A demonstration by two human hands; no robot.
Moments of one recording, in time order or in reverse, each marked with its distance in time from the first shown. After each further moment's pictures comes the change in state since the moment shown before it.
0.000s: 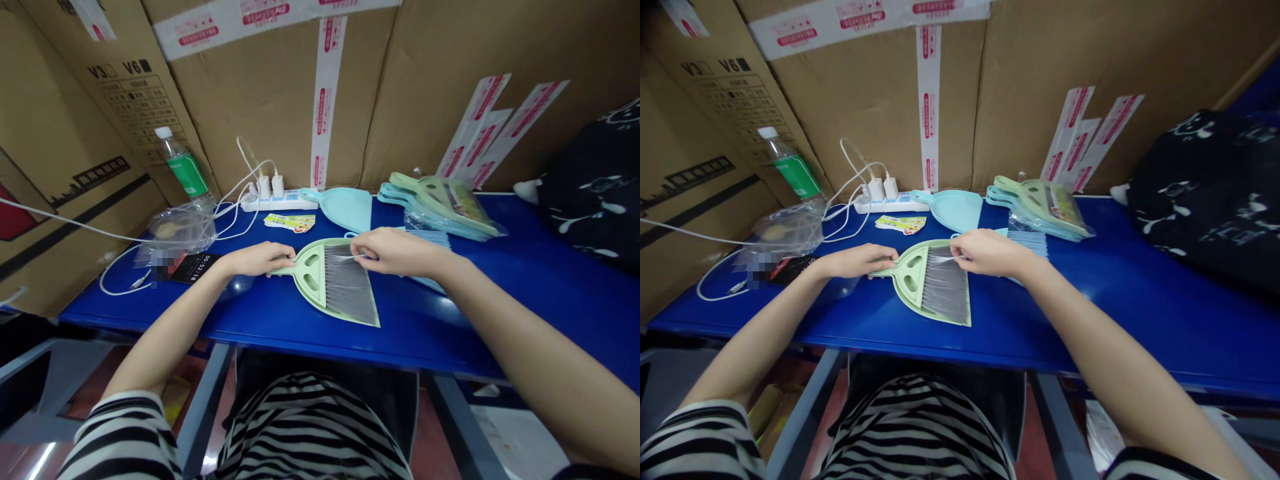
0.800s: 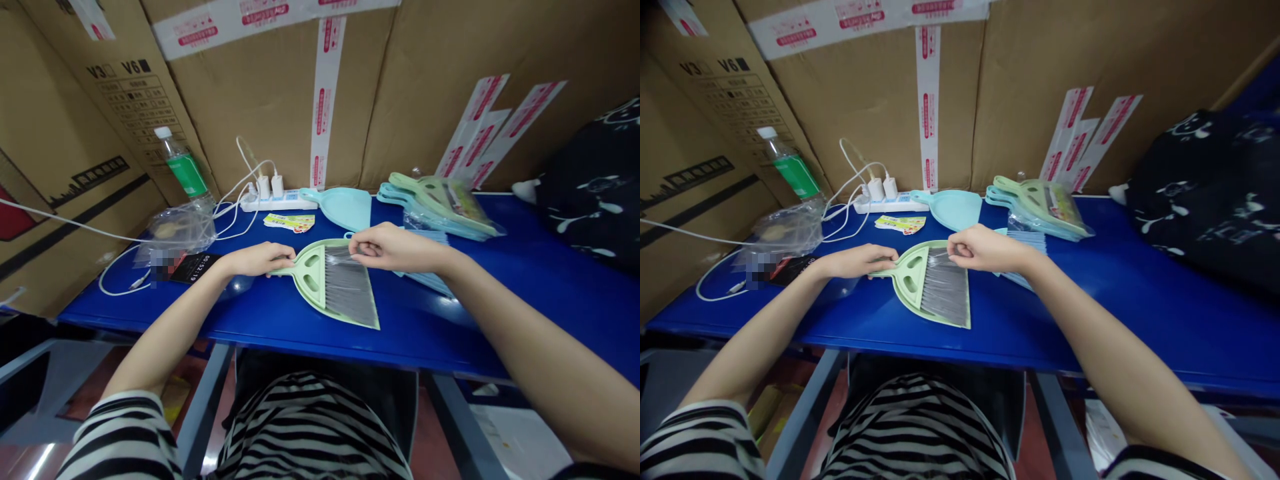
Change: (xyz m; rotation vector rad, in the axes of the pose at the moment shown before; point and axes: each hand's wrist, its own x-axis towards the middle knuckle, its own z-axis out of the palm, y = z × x) left_hand 0.000 -0.001 0.000 -0.017 -0.010 -0.003; right_hand -0.002 0.003 -0.003 0.287 0.074 -0.083
